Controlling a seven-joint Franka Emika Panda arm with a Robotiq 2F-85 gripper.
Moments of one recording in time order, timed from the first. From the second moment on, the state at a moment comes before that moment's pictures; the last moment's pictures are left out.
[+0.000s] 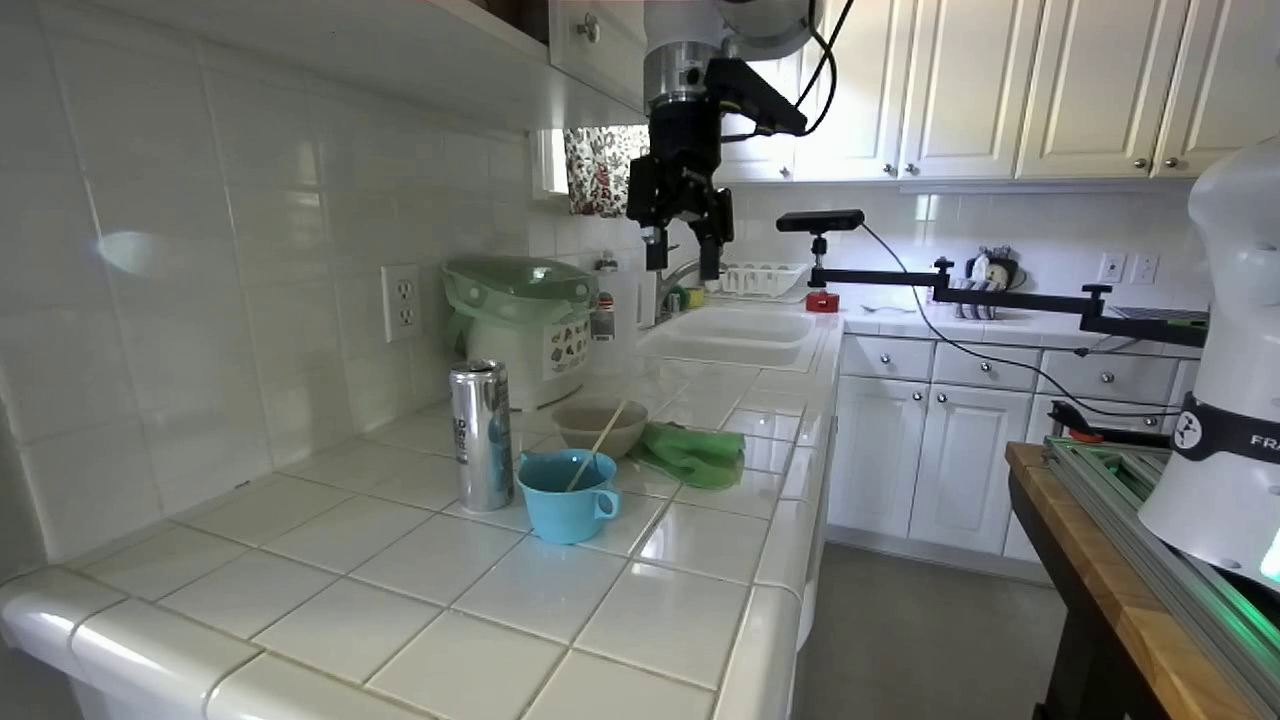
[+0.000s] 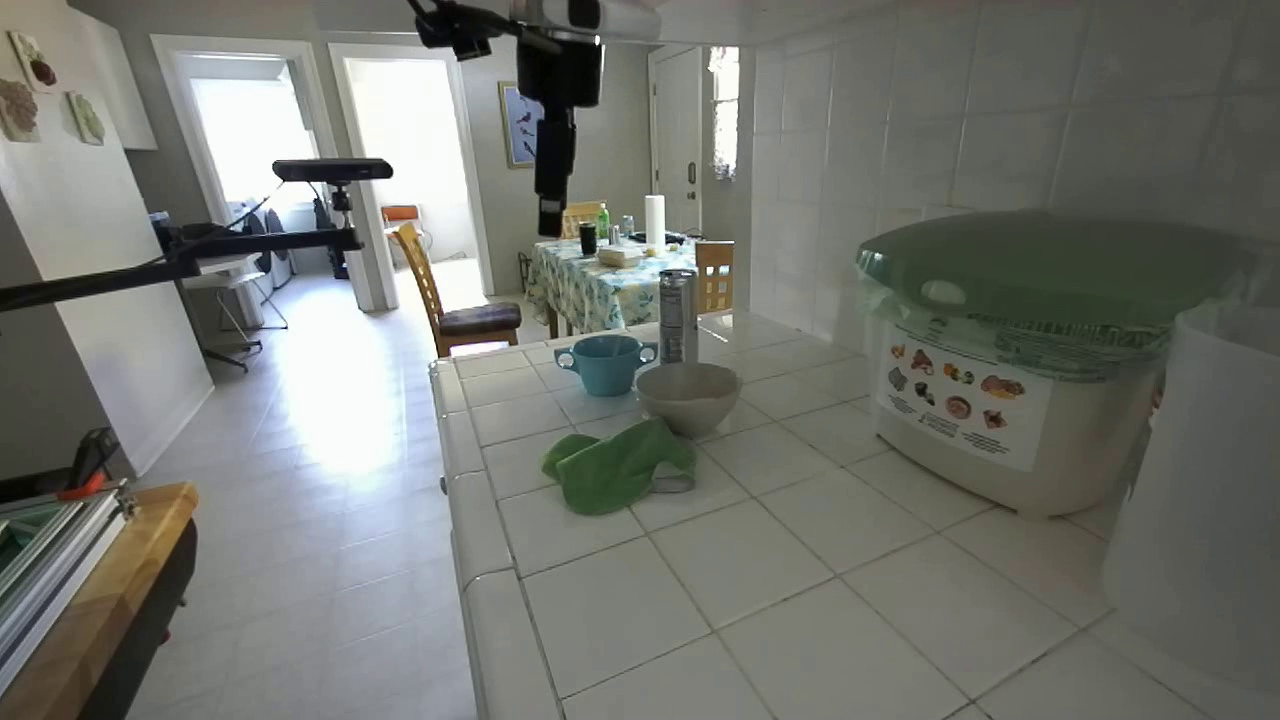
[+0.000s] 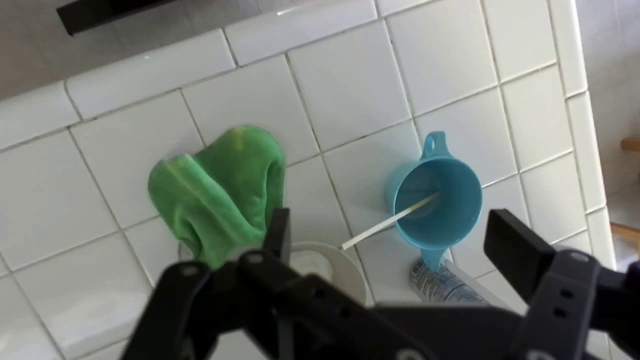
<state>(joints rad) 0.04 0.08 0.01 -2.02 0.24 2.03 0.30</state>
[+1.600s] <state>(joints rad) 0.04 -0.19 0.07 -2.00 -0.17 1.73 0.35</state>
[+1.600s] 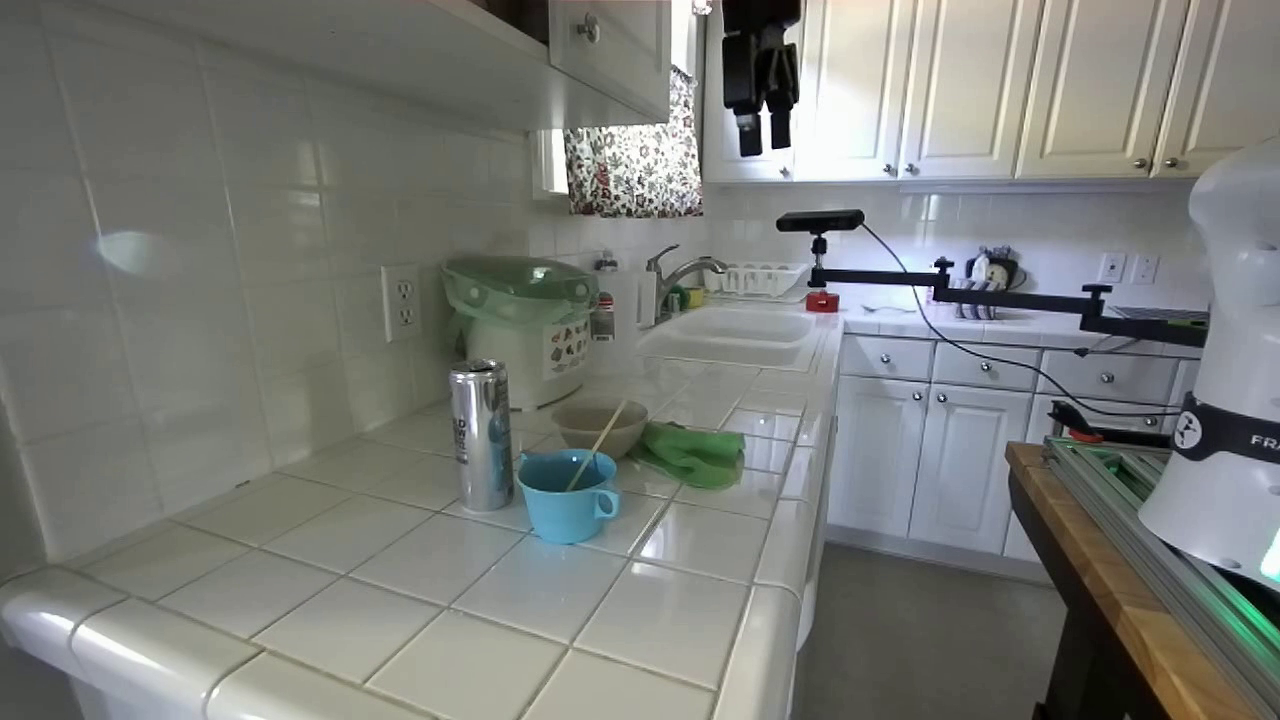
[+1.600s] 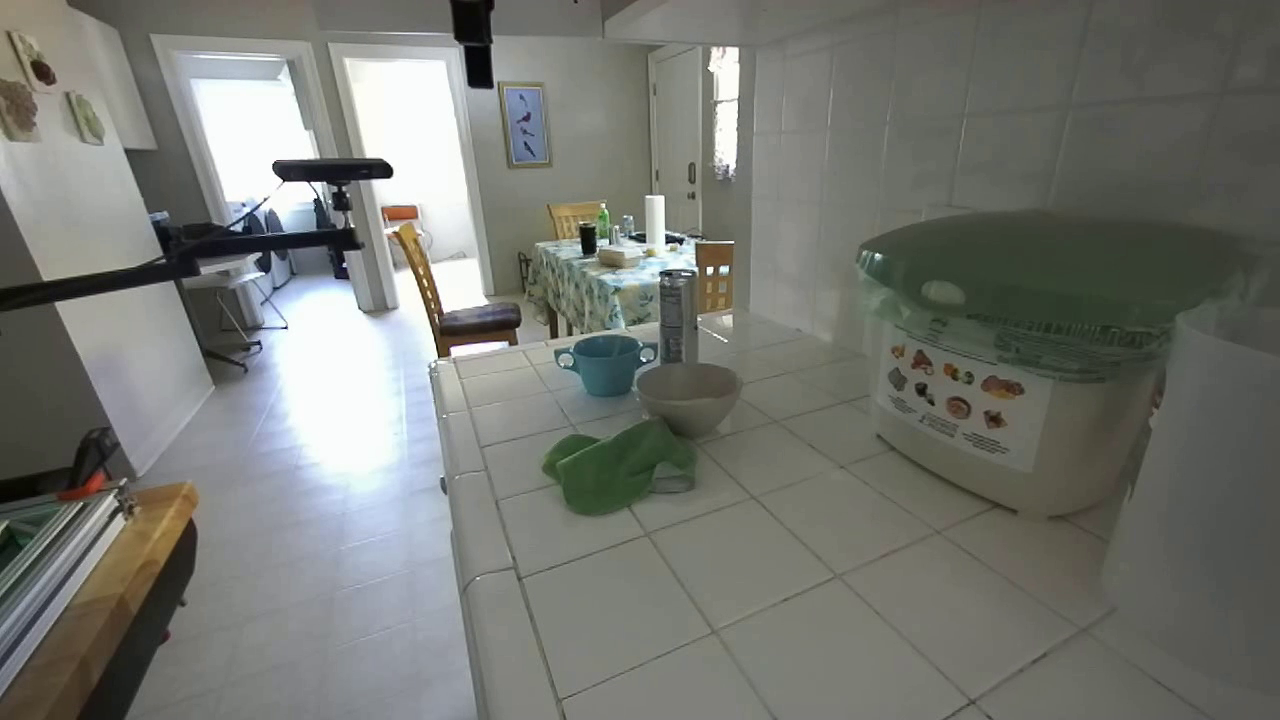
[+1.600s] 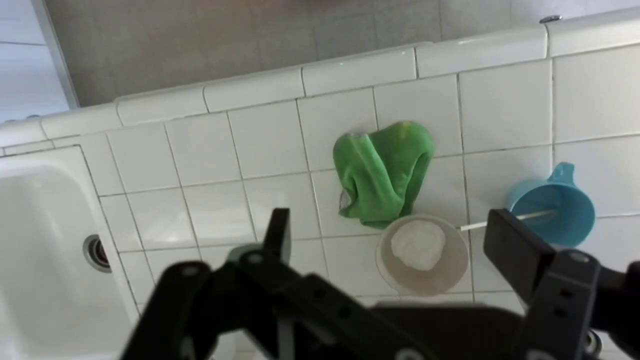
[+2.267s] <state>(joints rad) 0.04 -0.22 0.06 -2.11 -0.11 2.03 0.35</state>
